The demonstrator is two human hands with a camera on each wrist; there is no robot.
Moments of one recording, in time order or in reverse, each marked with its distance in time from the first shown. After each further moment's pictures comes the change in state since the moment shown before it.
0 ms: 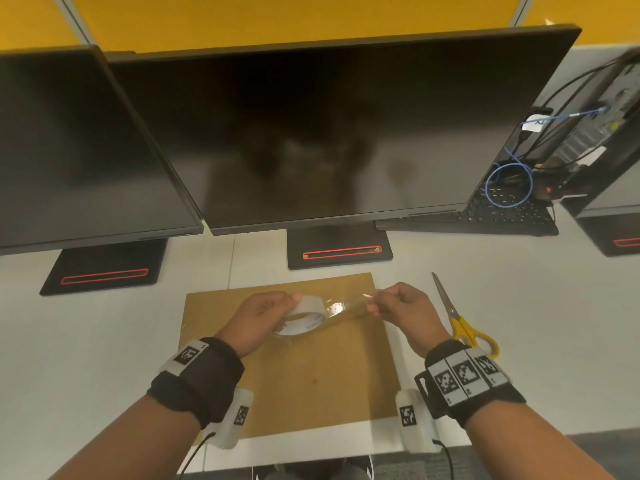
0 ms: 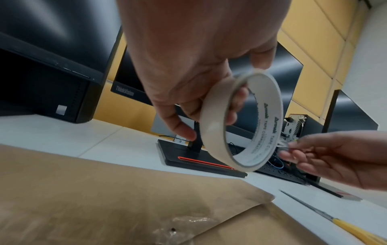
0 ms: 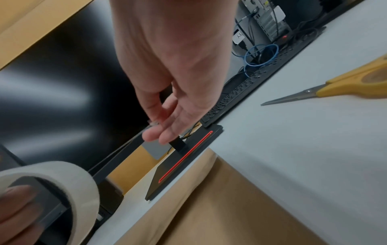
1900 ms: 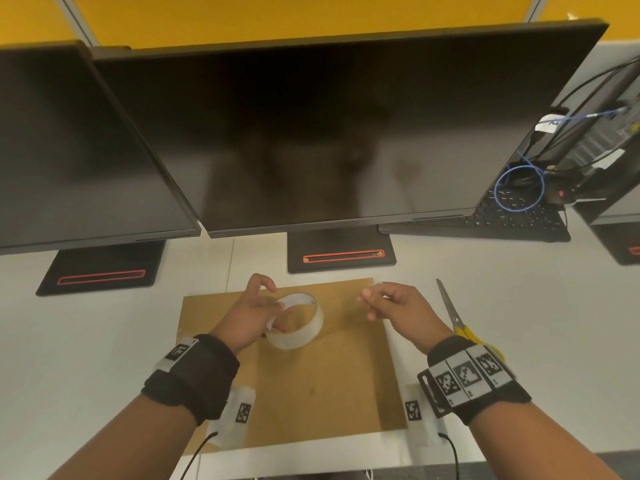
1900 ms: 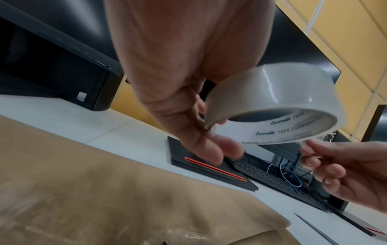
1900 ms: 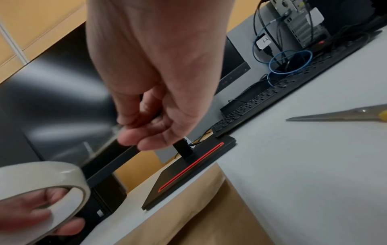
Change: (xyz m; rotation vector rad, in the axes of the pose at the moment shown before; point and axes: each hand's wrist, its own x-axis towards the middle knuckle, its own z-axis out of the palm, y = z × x) left_hand 0.016 0.009 -0.008 -0.054 0.067 -0.253; right_hand 0.019 -0.009 0.000 -0.213 -0.231 -0.135
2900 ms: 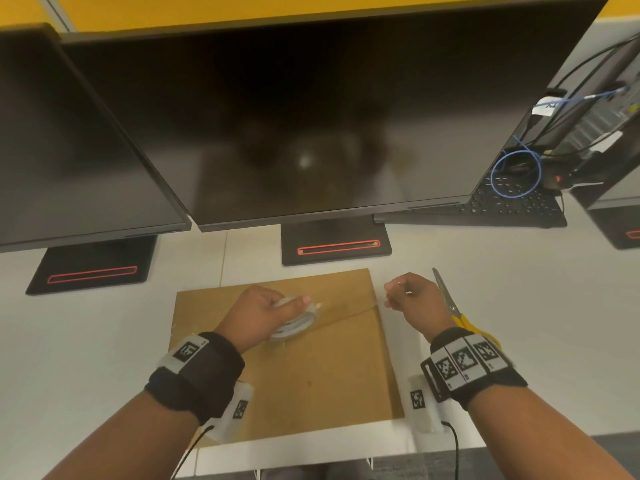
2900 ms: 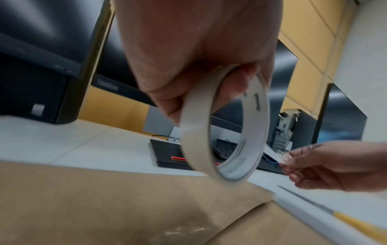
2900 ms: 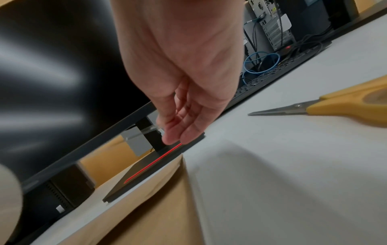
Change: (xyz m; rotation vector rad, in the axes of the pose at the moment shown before) left_hand -0.001 0.001 0.018 0.239 0.039 0.149; right_hand 0.014 0.045 -0.024 -0.036 0.307 0.114
